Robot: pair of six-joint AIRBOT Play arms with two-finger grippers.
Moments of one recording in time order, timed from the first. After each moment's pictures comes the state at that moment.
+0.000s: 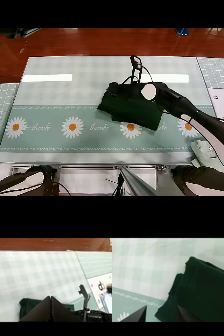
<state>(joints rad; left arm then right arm) 0.10 -1.27 1.71 0.69 -1.26 -1.41 0.57 -1.42 1.11 -1.06 0.49 1.82</state>
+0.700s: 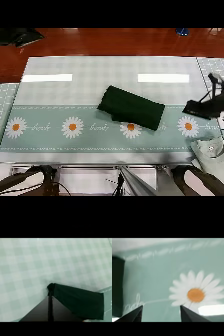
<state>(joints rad) 0.10 -1.27 1.71 0.92 -1.34 -1.40 -0.31 -1.02 0.81 -1.33 1.26 1.50</state>
